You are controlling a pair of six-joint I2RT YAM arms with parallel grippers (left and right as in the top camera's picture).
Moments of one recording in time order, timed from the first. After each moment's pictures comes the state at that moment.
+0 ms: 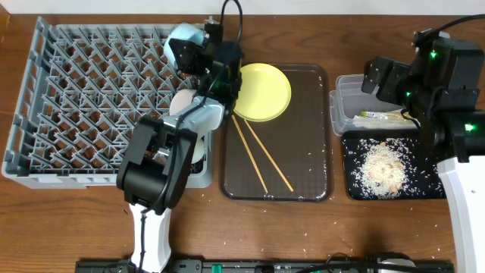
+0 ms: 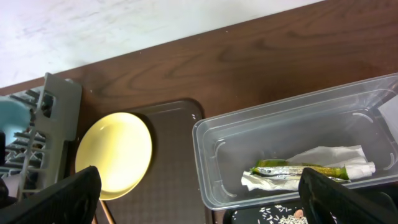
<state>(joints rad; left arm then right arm) -0.39 2.12 1.31 0.61 -1.24 0.78 0.03 1.30 1.41 -0.78 -0.04 0.32</state>
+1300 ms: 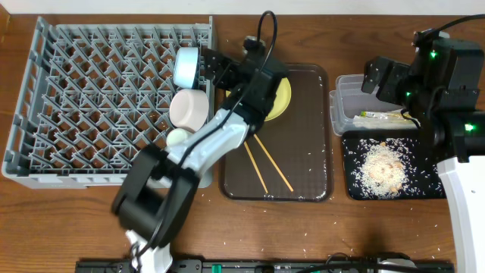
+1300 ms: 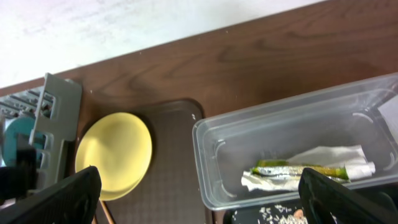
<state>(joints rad) -0.61 1.93 1.31 0.06 -1.06 0.33 0.03 1.30 1.41 -0.78 -0.04 0.32</state>
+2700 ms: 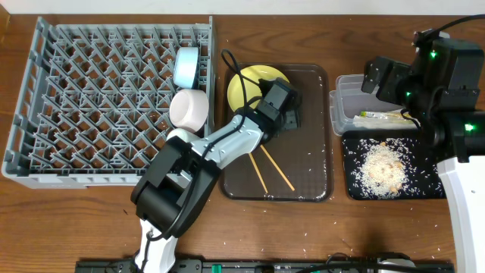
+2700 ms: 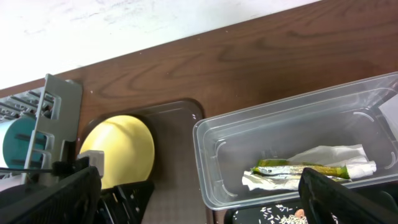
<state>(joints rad) -0.67 2.04 1.31 -0.18 0.02 -0.77 0.03 1.30 1.41 -0.78 -0.04 0.32</state>
